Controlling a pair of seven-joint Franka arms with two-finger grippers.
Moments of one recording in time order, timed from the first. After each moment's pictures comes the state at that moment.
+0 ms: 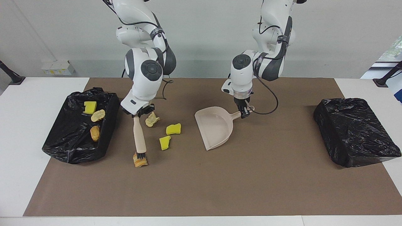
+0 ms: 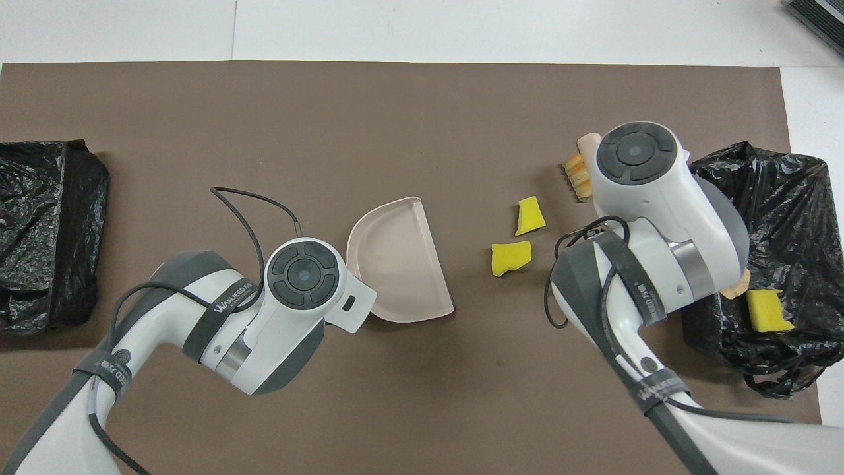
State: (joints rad) left arm -0.47 0.11 -0.10 -2.12 0.21 2.16 0.68; right arm 0.28 0.21 -0.07 -1.81 -0.39 1.82 0.10
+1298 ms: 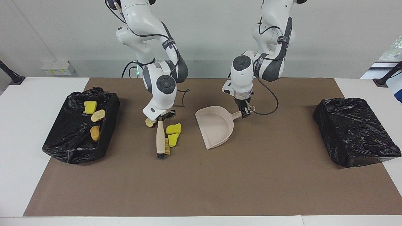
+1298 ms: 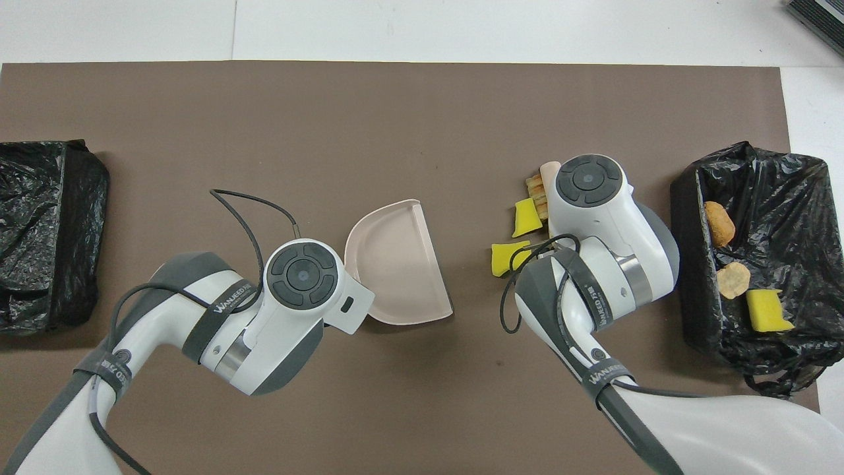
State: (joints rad) left arm -0.47 0.11 -0.10 -2.13 0.21 2.15 0.68; right arm 0.45 0.27 -0.05 -1.93 -0.09 1.92 0.42
